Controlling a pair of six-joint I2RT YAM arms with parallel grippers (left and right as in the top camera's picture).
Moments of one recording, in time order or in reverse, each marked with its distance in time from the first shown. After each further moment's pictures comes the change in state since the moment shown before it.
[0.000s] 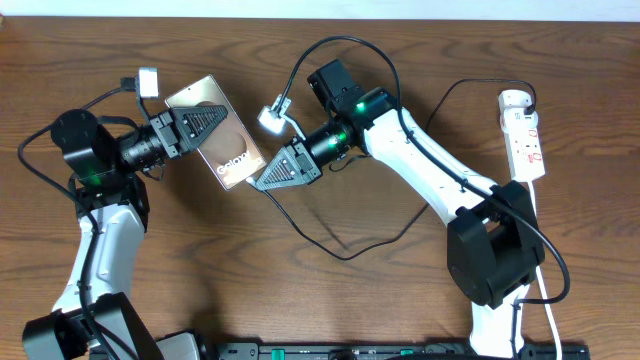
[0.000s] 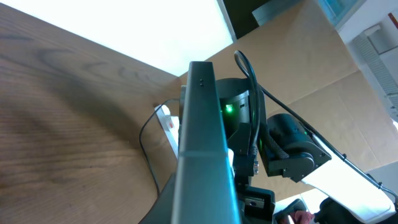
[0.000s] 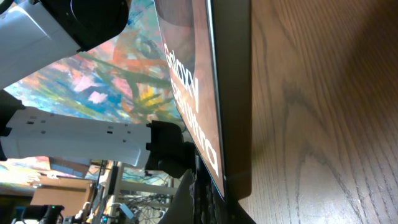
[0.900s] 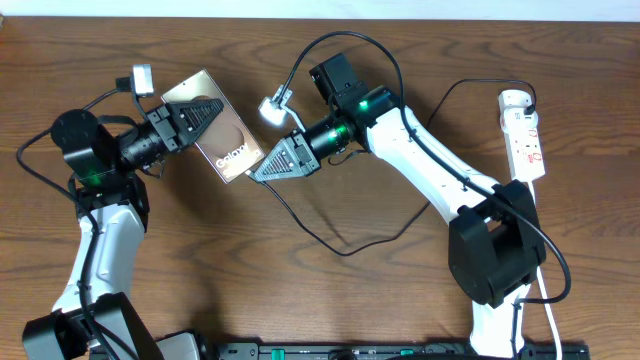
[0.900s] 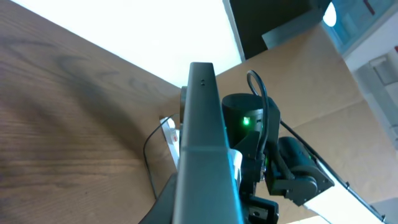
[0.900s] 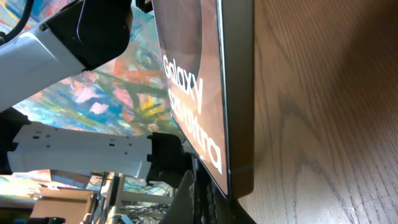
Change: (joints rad) left arm 0.000 0.000 0.000 -0.003 -0.089 -0.073; right arm -0.011 0.000 0.000 0.101 -0.003 0.105
